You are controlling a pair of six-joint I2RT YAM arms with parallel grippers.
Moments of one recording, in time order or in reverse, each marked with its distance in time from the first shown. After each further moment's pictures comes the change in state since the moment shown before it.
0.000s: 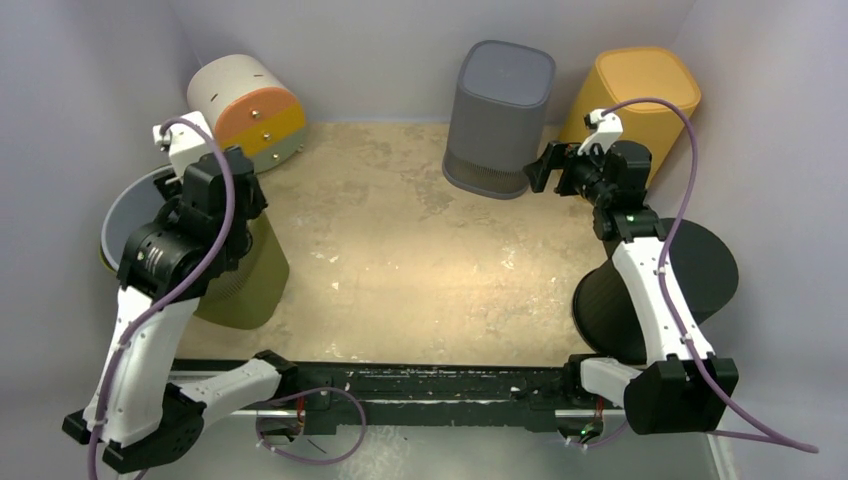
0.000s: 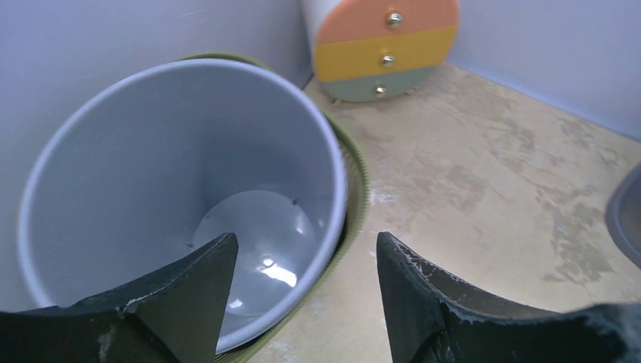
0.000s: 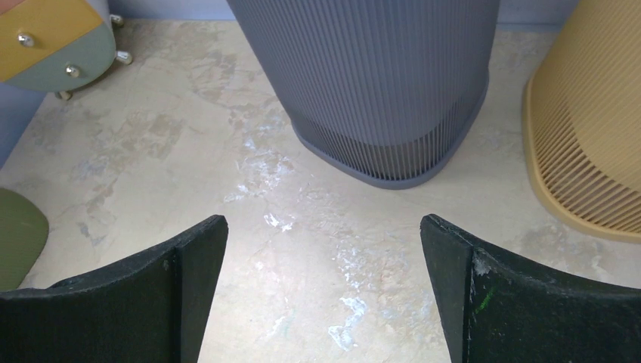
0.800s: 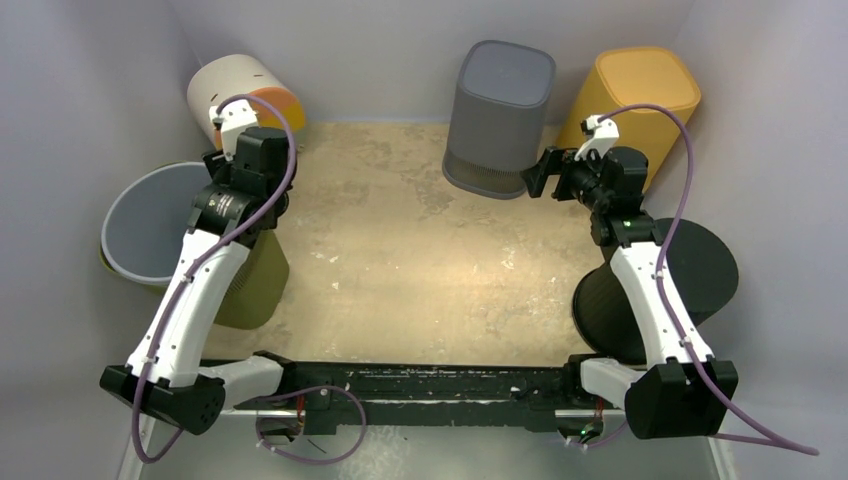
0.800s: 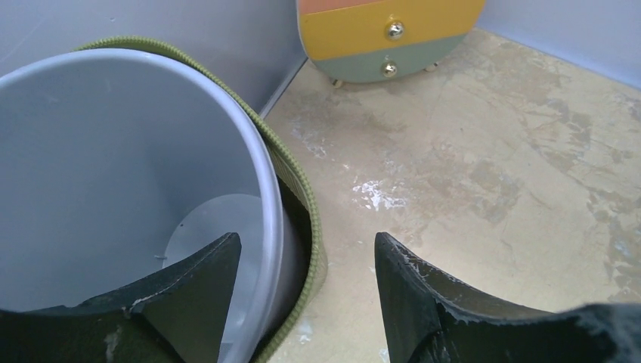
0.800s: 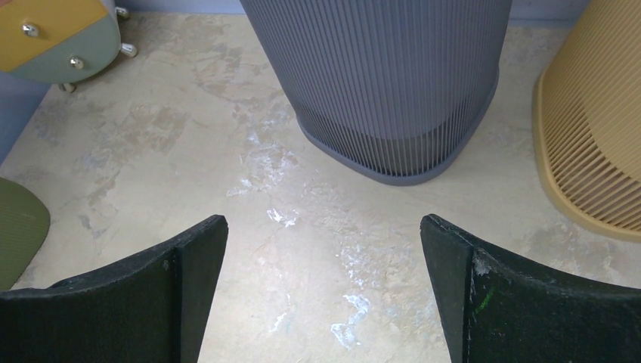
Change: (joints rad) left arm 0.149 0.099 -0.233 0.274 0.061 0.060; right arm 0.010 -0.019 -0.050 0.032 -0.015 0.000
